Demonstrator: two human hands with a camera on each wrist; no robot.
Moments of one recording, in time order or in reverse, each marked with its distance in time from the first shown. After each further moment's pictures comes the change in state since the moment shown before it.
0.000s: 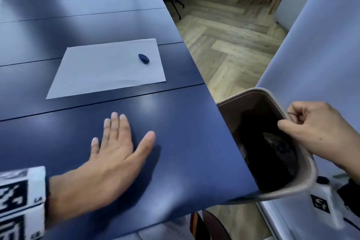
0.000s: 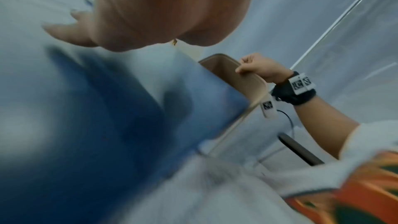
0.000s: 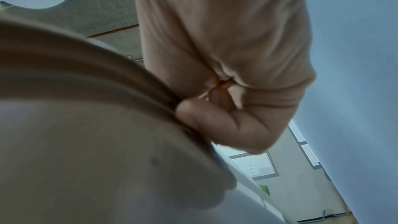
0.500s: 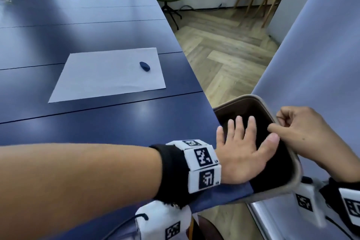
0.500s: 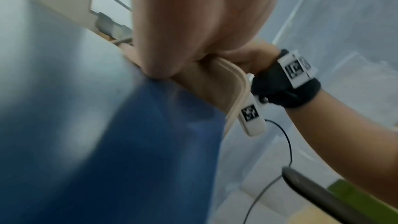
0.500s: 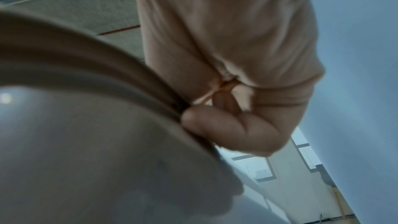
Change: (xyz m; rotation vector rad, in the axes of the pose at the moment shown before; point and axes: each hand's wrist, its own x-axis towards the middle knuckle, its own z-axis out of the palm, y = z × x) left_hand 0.032 0.138 0.080 -0.072 -0.219 0.552; right_hand -0.002 -0.013 -0.002 0.033 0.008 0.015
